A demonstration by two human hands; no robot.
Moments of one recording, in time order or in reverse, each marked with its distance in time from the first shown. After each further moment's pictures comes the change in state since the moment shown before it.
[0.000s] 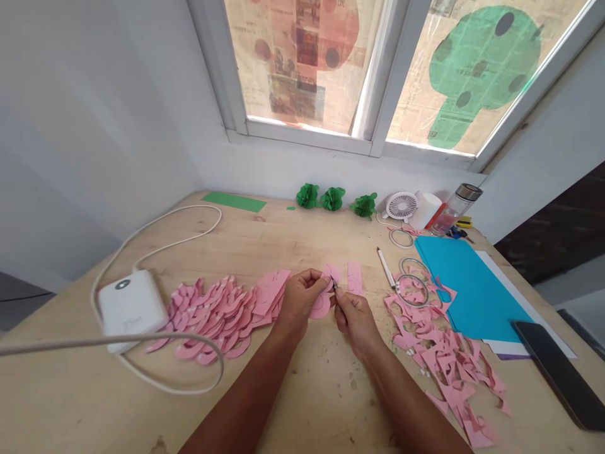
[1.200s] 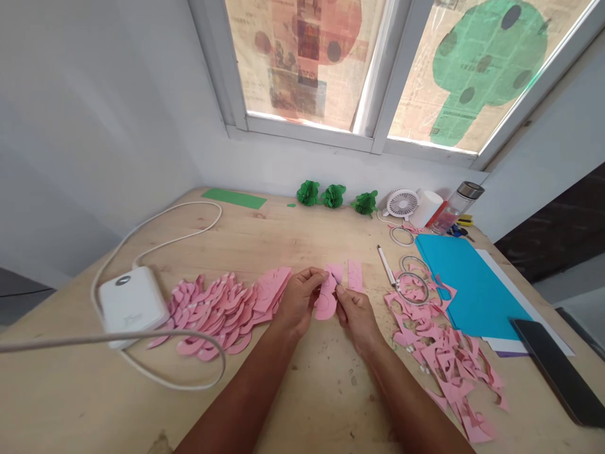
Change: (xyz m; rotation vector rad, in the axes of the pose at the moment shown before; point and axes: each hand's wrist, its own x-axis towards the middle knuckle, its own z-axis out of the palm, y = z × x) left_hand 0.004 -0.004 -0.006 -0.123 -0.088 -0.037; right_hand 0.001 0.002 -0.001 -0.084 0.017 -0.062
